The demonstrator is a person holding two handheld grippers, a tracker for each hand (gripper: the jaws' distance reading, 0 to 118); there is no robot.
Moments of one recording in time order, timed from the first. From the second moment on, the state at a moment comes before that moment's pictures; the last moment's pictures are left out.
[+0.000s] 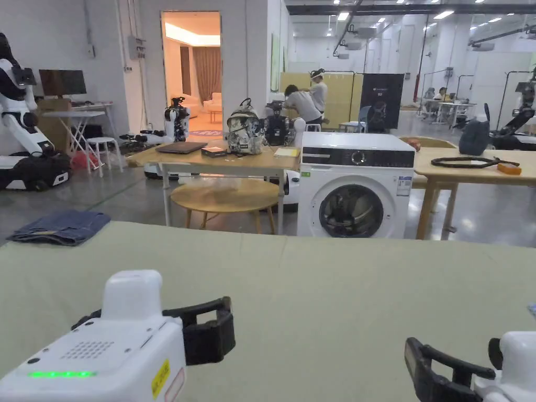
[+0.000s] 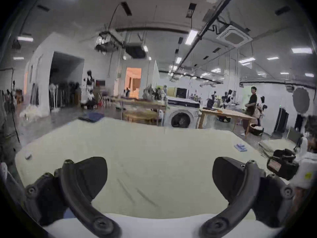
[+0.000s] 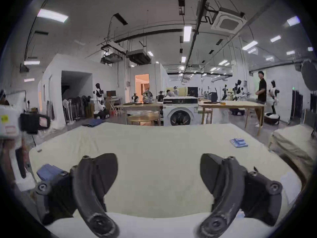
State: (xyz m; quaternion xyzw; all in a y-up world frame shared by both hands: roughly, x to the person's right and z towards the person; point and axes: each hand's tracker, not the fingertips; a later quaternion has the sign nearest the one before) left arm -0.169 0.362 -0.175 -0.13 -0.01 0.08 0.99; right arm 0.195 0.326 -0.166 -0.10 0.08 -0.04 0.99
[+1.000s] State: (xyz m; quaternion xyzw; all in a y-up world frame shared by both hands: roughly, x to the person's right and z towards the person) left arm -0.163 0.378 -0.201 -0.17 0.00 0.10 0.98; right arm 0.190 0.340 -0.178 -0.14 0.08 -0.06 0.99
